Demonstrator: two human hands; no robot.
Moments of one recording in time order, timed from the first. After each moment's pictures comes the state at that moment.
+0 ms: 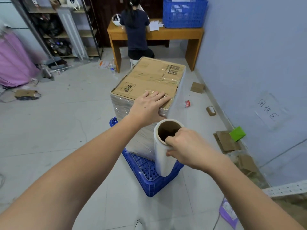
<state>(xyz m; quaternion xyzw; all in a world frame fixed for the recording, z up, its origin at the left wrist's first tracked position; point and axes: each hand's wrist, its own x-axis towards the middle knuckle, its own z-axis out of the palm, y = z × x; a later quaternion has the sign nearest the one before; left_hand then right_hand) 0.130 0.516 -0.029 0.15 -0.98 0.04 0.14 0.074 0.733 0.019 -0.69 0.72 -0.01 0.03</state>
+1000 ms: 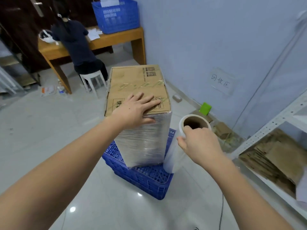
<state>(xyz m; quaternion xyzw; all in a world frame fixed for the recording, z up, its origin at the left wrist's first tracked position) 0.143 0.425 -0.003 -0.07 -1.00 0.01 -0.02 0.153 0.701 0.000 -0.30 0.95 -0.01 -0.04</state>
